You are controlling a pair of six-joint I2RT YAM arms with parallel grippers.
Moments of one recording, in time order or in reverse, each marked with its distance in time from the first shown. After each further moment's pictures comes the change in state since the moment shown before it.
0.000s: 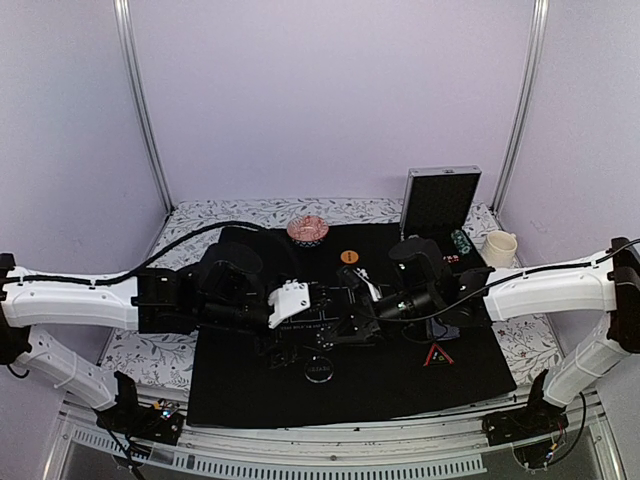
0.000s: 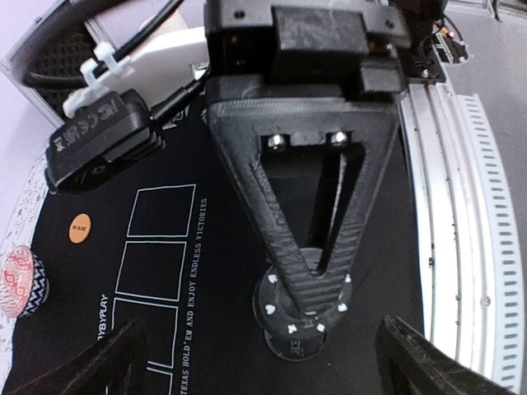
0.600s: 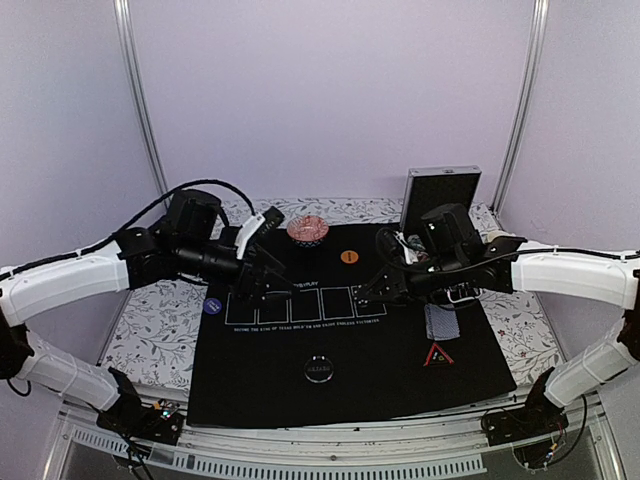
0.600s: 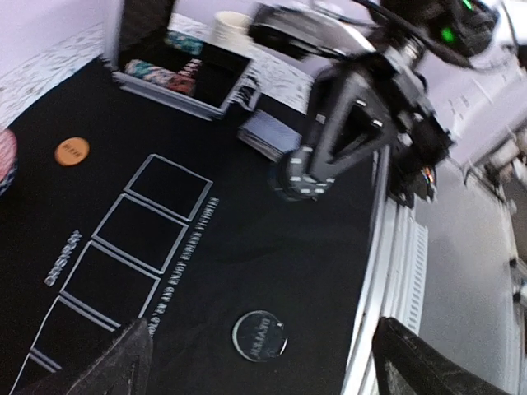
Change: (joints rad) left arm 0.469 -0.022 0.061 -0.055 0.452 -0.452; right arm -0.233 -0.103 0.080 -0.283 0.096 -0.161
